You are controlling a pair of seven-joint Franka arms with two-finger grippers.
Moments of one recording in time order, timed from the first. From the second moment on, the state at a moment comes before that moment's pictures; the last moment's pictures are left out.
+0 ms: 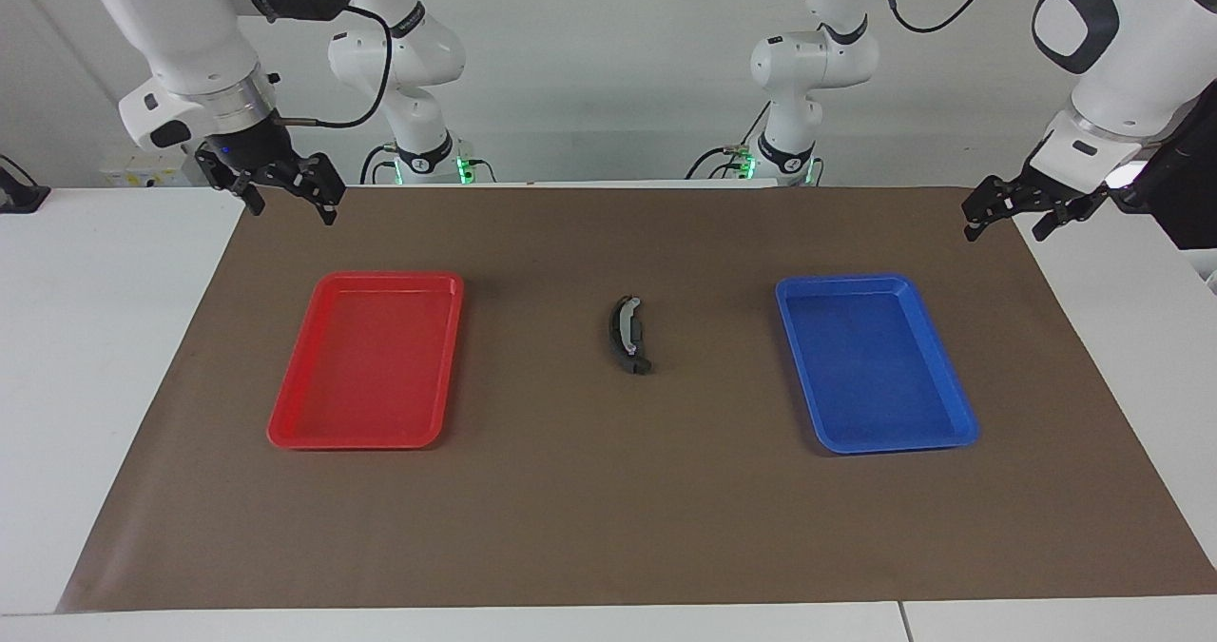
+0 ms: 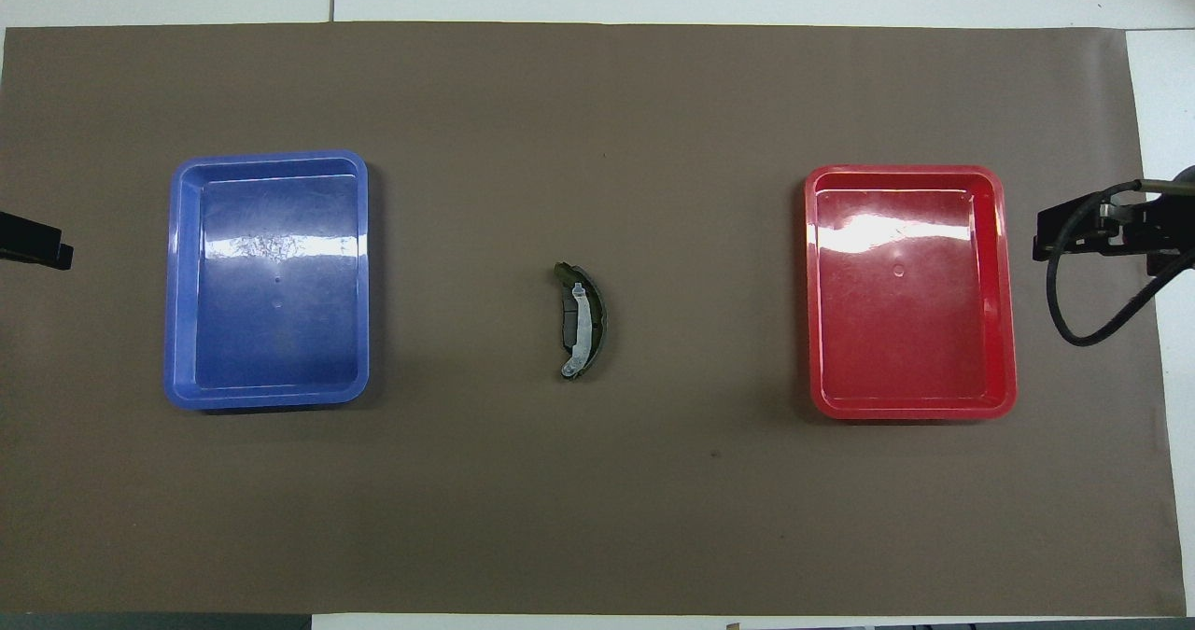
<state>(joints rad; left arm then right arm) 0.01 0.00 0.07 -1.65 0.04 1.62 0.19 0.07 -0.05 -0.07 -1.64 -0.04 1.55 0.18</state>
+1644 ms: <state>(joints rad) 0.01 0.00 0.07 -1.65 0.04 1.62 0.19 0.08 -0.05 -0.07 -1.62 -0.04 1.51 0.09</state>
